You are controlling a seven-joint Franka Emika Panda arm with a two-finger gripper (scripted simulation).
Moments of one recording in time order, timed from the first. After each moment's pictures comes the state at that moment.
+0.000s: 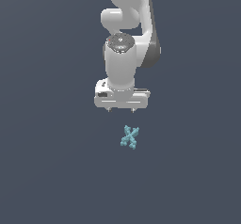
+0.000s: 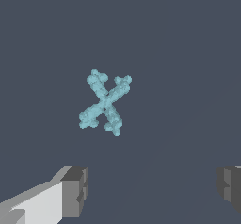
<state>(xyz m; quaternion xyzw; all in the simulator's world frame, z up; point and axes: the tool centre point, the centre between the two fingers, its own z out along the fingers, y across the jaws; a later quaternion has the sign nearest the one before) 0.003 0.003 0.183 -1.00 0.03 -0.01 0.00</state>
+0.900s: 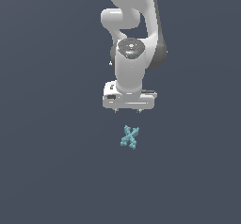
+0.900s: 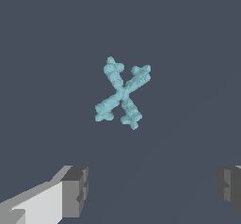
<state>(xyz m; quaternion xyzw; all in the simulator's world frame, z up) -0.004 0.031 0.171 -1.00 0.02 0.01 0.01</state>
